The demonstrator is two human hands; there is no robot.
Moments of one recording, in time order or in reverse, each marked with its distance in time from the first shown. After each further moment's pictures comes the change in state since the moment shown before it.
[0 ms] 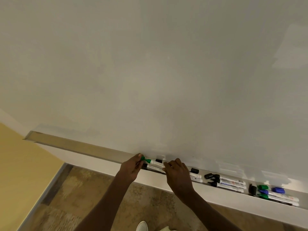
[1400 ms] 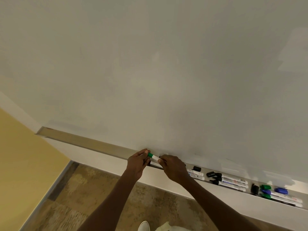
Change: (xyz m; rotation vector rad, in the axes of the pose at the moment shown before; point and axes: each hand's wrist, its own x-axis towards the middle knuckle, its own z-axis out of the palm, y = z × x) left_hand -0.025 -0.007 0.016 -0.056 -0.014 0.102; right_hand 0.031 -0.010 -0.007 0.381 -0.263 0.118
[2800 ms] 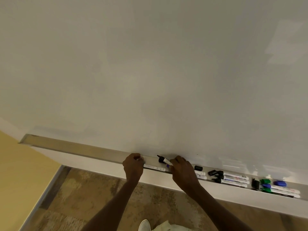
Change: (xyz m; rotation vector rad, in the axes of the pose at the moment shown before) left_hand 0.028 -0.005 -0.015 0.886 0.267 0.465; right_hand -0.016 0.016 0.005 -0.280 0.119 0.032
